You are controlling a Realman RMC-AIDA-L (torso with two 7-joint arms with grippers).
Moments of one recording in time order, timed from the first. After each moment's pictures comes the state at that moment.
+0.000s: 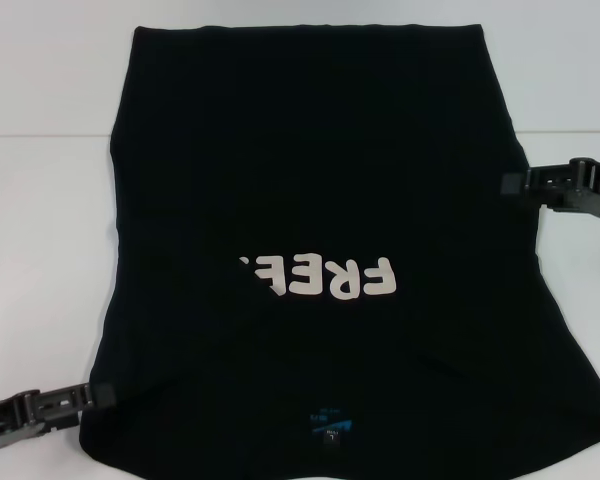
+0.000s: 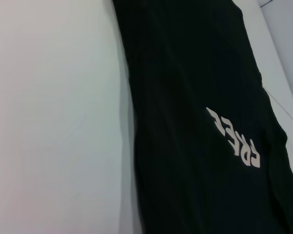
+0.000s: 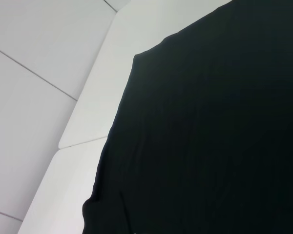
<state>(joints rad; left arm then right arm) -0.30 -2.16 0.34 0.96 2.39 1.68 -2.22 0.69 1.93 -0.59 -0.69 -2.20 -1.42 2.37</state>
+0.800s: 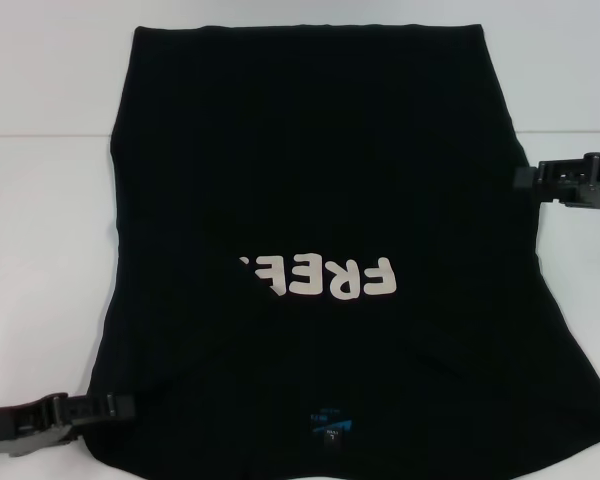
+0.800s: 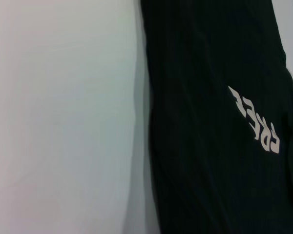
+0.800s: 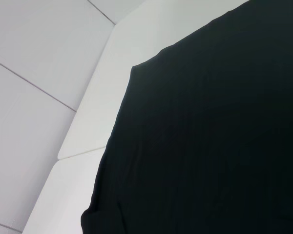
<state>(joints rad) -0.33 -2.16 0.41 0.92 2.43 1.63 -2.31 0.68 1.93 -0.56 -0.69 -2.20 -1.43 2.36</state>
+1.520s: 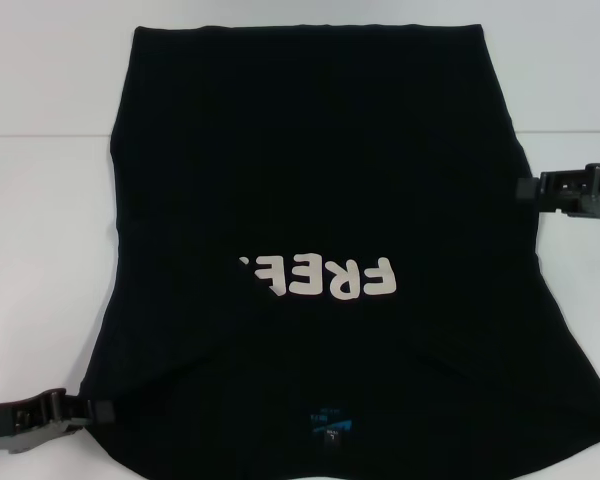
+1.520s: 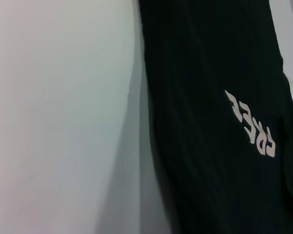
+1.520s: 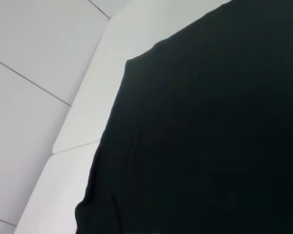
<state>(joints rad) -0.34 -2.16 0.40 0.92 2.43 1.64 -2.32 0.67 1.93 -0.57 -0.69 -2.20 -1.43 2.36</state>
